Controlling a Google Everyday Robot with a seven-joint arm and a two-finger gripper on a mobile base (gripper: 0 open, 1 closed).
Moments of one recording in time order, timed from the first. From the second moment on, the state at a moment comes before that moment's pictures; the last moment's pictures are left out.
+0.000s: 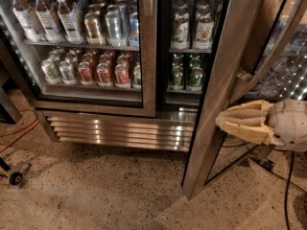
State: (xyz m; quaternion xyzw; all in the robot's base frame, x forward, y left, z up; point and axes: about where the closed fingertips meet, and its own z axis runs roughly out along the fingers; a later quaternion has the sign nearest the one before) arm 0.421 -0.157 0.904 -0.48 0.57 0.35 0.57
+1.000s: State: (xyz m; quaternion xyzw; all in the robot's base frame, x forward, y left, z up) arm 0.422 -0.158 0.906 -0.47 0.57 0.35 0.57
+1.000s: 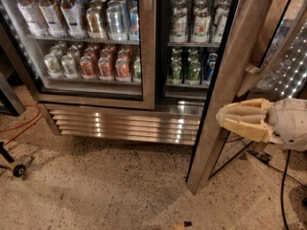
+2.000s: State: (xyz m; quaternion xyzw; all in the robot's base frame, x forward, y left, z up) arm 0.368 -0.153 0.863 -0.47 0.56 0.36 0.58
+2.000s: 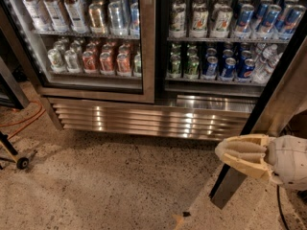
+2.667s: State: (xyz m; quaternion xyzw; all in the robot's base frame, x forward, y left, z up) arm 0.368 -0.153 0.863 -0.47 0.56 0.36 0.58
